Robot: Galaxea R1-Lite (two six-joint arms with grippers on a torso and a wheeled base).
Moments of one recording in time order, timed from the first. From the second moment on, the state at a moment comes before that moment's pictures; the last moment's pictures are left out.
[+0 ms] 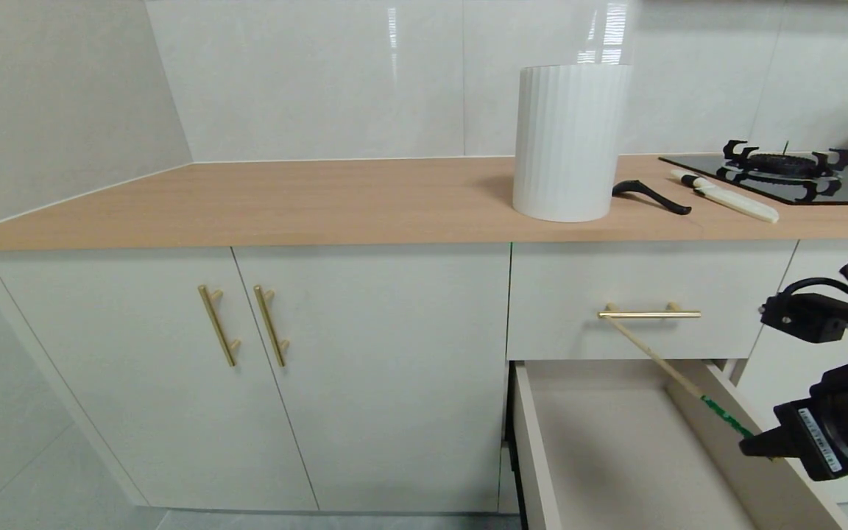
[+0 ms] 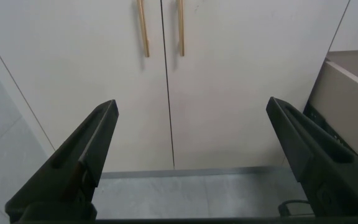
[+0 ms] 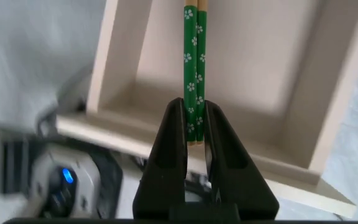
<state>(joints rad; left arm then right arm) 0.00 0.00 0.00 0.00 -0.04 0.01 0.36 1.39 -0.98 0.62 0.05 0.16</state>
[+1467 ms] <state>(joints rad) 0.00 0.01 0.00 0.00 -0.04 0.02 0.47 2.22 -0.99 0.18 -0.08 0.39</state>
